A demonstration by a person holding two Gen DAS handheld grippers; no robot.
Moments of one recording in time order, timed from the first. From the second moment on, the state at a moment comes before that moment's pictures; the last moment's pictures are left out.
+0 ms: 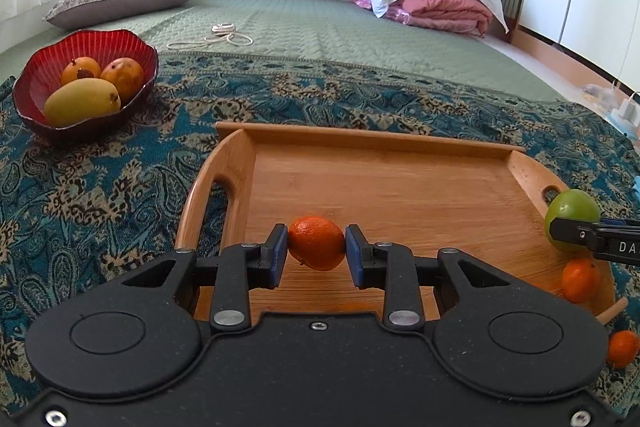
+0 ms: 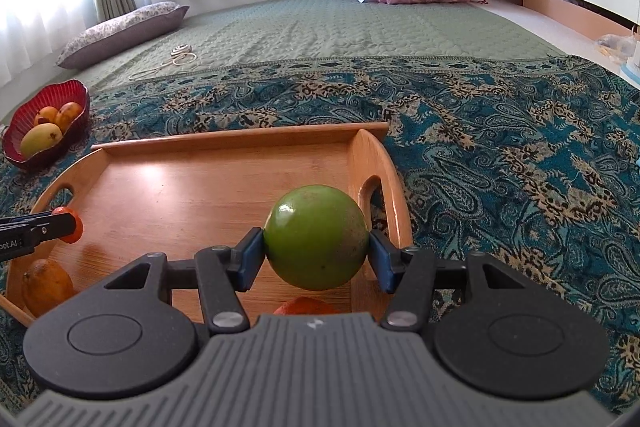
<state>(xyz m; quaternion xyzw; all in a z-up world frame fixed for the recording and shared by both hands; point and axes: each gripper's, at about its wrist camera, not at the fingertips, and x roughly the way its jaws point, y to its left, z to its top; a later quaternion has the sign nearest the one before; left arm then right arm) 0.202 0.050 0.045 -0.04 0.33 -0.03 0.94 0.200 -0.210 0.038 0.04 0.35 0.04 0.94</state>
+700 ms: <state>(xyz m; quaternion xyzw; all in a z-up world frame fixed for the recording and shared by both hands) 0.206 0.047 0.039 -0.03 0.34 -0.03 0.94 0.202 -0.206 0.032 0.03 0.36 0.04 0.93</state>
